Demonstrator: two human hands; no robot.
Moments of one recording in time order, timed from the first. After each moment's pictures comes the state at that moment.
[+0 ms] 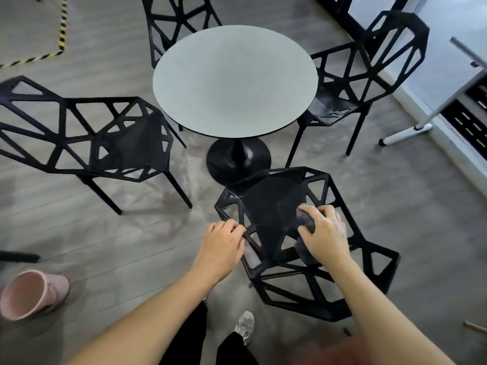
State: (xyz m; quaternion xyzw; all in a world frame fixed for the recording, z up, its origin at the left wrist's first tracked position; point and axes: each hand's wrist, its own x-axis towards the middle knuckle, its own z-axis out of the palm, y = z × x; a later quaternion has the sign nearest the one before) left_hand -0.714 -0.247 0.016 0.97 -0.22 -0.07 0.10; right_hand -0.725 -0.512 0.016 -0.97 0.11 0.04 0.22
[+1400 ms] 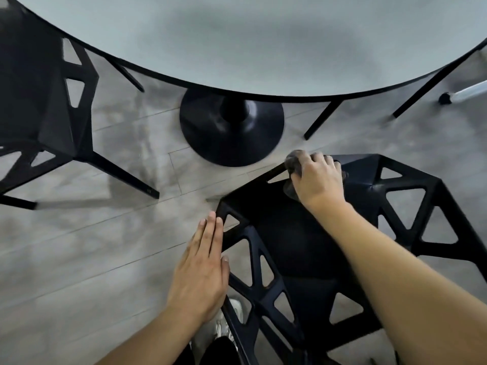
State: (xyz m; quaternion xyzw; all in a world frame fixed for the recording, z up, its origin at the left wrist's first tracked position) left_hand -0.530 -0.200 -0.322 0.95 -0.12 -0.25 0.16; right_hand -0.392 -0.461 -0.329 -0.99 0.10 0.13 0.03
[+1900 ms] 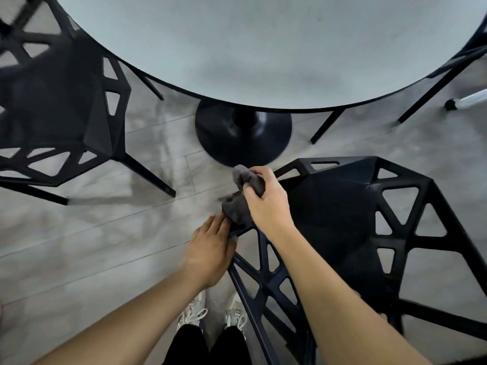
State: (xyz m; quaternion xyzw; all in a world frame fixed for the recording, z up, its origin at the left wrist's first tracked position) left_hand -0.500 -0.185 -0.287 0.93 -0.13 -0.32 0.15; right_hand -0.443 -0.342 -0.264 -0.82 0.18 0.13 0.53
